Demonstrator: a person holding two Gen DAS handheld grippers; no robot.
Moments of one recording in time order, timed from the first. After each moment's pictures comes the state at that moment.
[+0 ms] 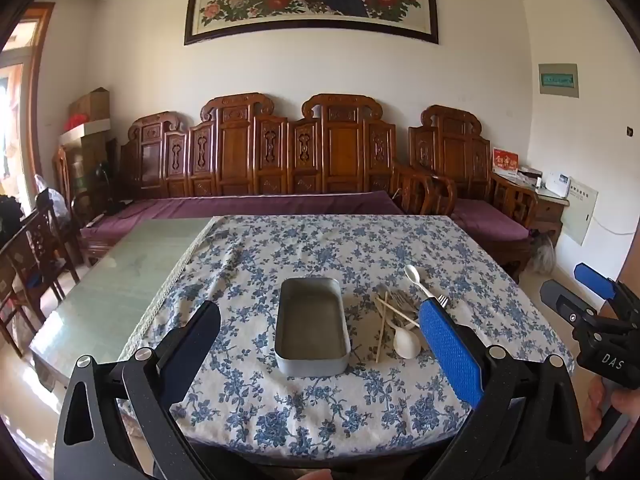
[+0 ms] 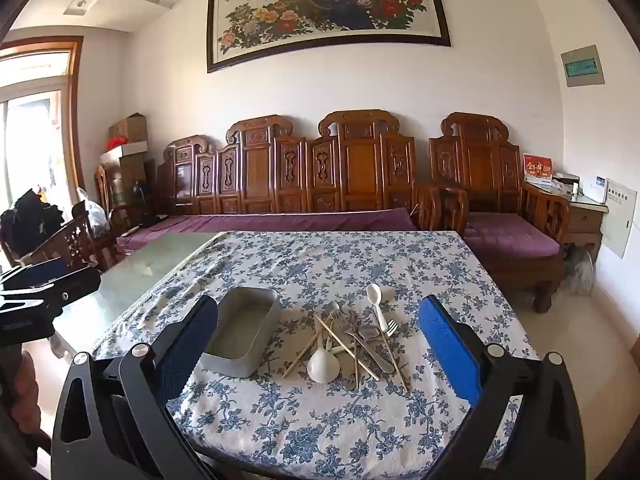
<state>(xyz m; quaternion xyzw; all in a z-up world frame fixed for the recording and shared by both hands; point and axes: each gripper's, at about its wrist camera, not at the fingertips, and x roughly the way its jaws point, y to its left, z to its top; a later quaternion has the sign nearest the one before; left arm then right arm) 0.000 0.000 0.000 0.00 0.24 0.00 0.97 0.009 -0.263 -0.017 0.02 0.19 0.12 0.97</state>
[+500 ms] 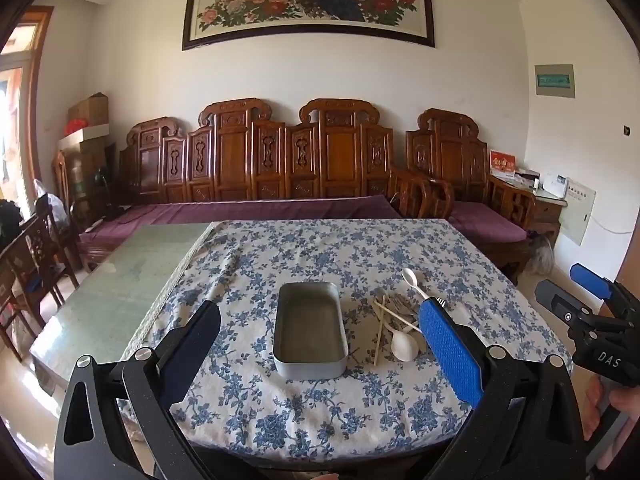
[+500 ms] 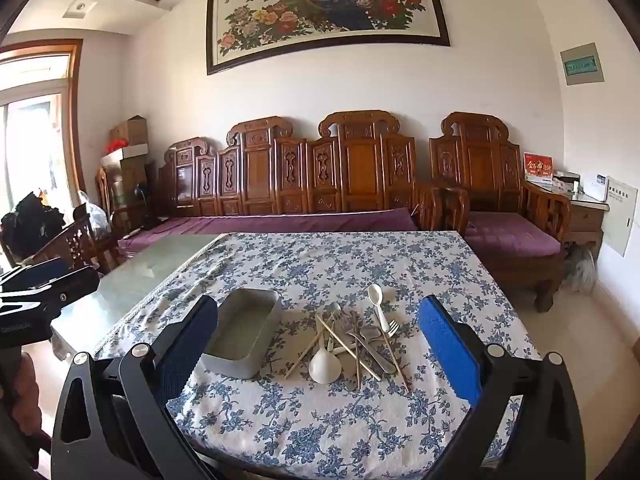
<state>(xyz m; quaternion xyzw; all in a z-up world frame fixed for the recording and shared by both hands) 0.002 -0.003 0.005 0.00 0.23 0.00 0.97 0.008 -0.264 -0.016 0.02 0.19 0.12 0.97</state>
